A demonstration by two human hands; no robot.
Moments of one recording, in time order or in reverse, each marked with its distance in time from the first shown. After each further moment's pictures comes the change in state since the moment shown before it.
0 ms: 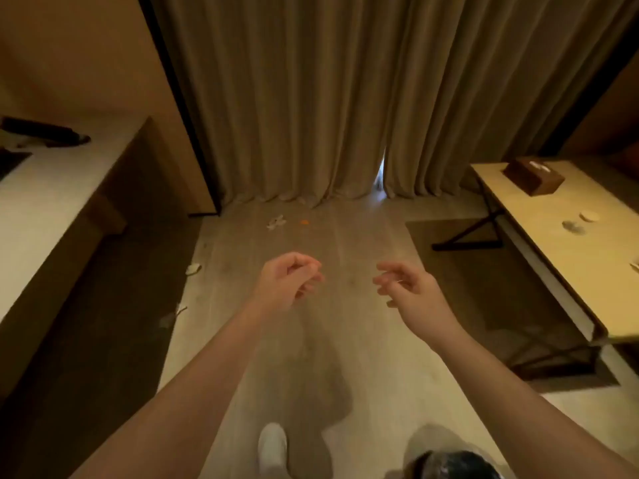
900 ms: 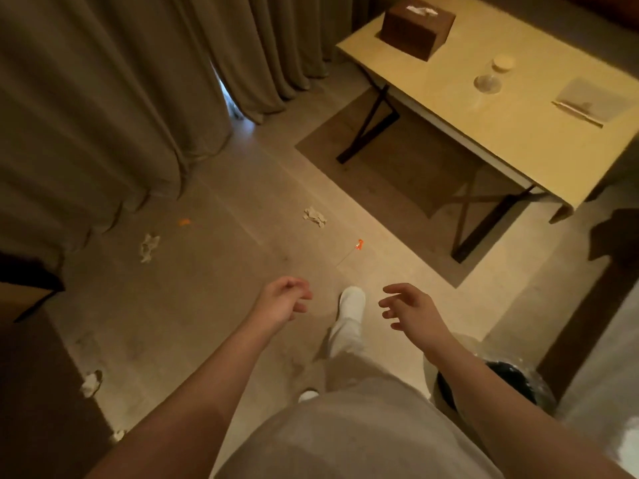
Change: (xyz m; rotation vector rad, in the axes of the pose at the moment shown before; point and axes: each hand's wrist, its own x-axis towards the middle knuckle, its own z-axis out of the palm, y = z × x) left_hand 0.399 -0.096 0.156 0.411 -0.544 -0.472; right_hand 0.239 0.198 -0.035 0.300 0.438 0.800
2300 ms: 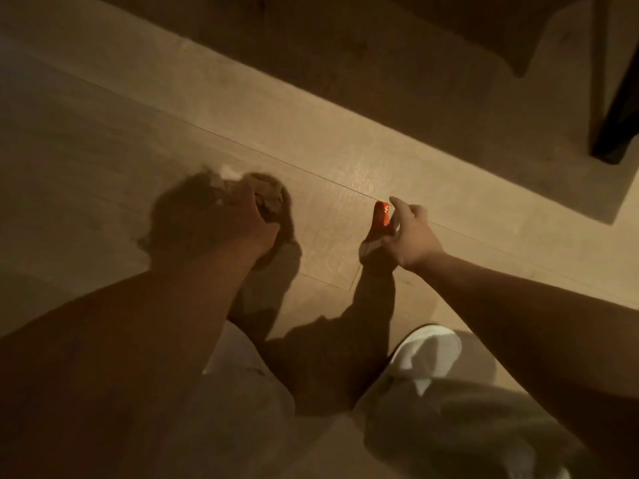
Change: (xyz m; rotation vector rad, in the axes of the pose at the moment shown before) left_hand 0.822 -0.116 0.124 1.293 -0.052 0.179; right_hand 0.735 0.257 0.140 -0.390 0.145 0.299
